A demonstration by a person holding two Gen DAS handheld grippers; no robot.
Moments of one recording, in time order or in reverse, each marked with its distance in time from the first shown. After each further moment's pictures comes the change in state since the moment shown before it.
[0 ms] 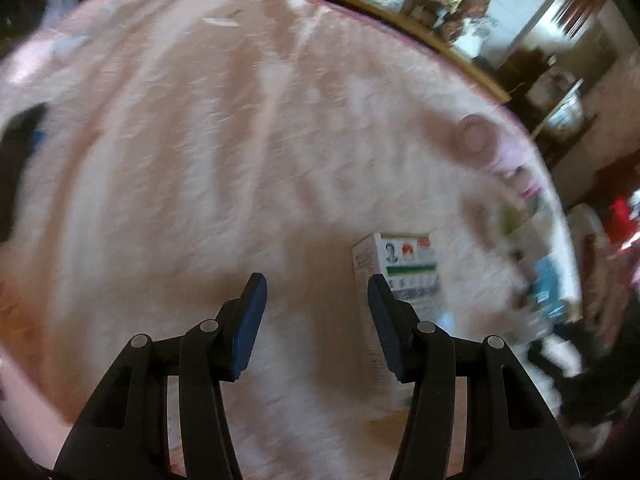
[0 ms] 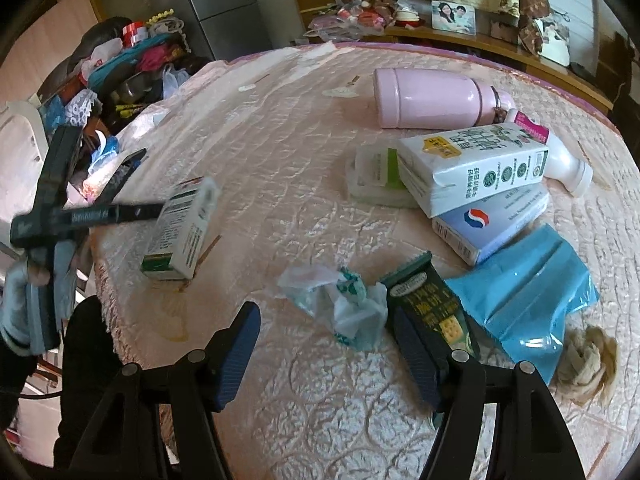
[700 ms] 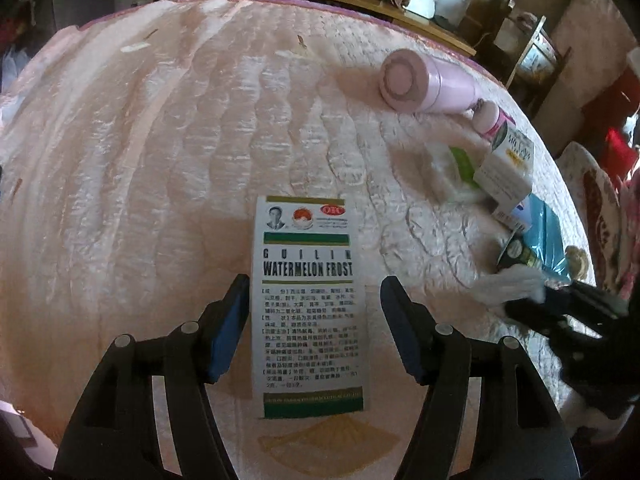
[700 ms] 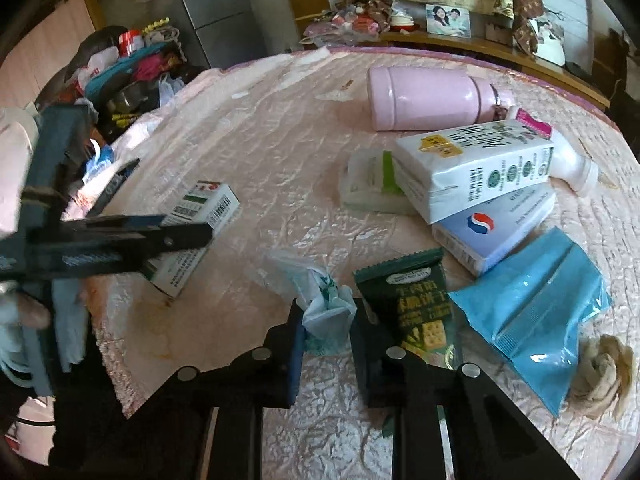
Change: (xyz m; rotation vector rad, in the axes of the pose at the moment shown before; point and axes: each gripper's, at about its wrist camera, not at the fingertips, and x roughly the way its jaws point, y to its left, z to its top) left arm 0.033 -0.082 -0.026 0.228 0.008 0.061; right arm 0.000 -0.010 -0.003 0.030 -0.045 0.019
